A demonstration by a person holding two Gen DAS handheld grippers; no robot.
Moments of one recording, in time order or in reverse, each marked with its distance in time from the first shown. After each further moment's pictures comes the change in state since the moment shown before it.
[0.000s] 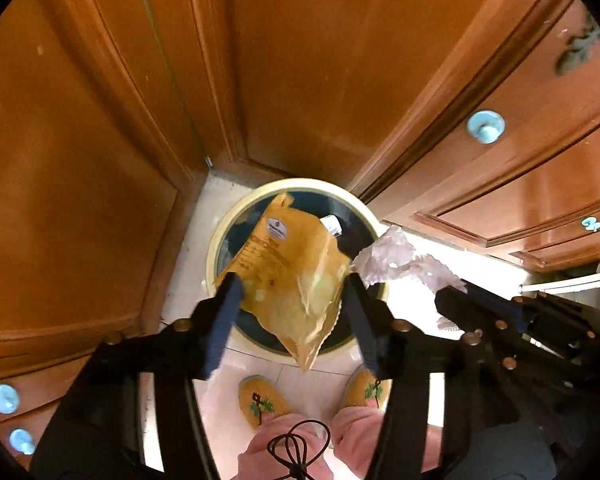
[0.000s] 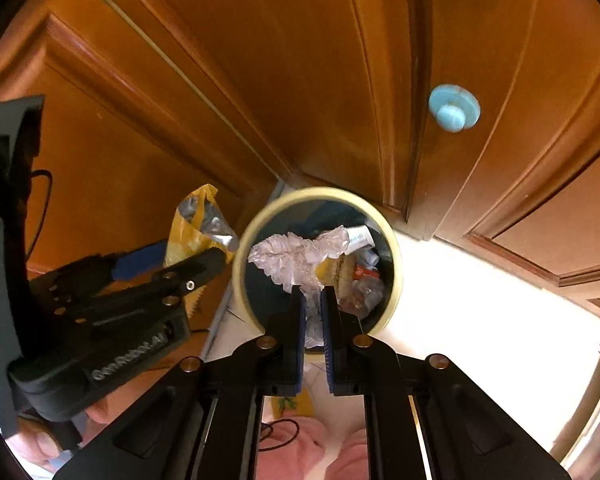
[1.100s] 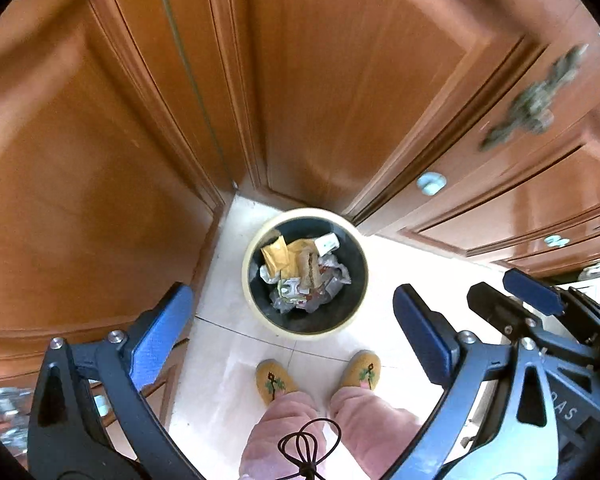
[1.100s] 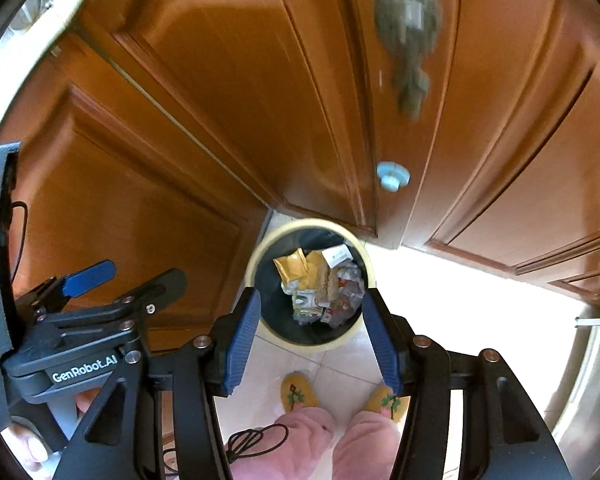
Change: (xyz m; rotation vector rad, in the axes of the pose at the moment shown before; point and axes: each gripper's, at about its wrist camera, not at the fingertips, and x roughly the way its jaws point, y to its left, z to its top) left arm -0.157 -0.015 0.043 0.011 -0.021 0.054; right arm -0.143 0.023 0.028 0.101 -0.057 -0.059
